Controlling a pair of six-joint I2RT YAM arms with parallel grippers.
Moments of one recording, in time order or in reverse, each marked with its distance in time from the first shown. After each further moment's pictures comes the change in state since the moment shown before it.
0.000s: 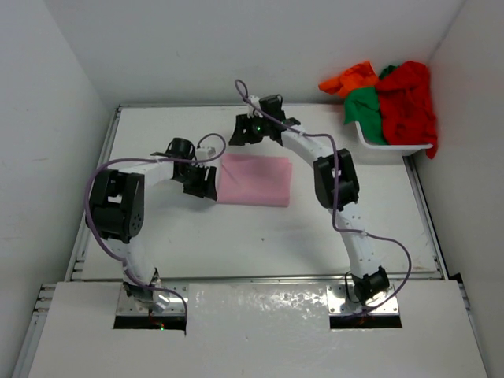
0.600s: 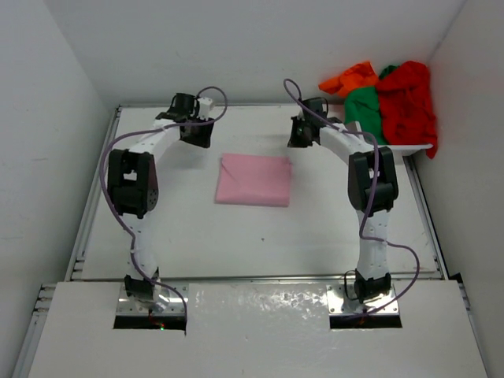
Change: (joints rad) left arm -0.001 0.315 0.633 -0.034 -0.309 0.096; right arm -0.184 -0.309 -0.448 -0.096 0.386 0.091
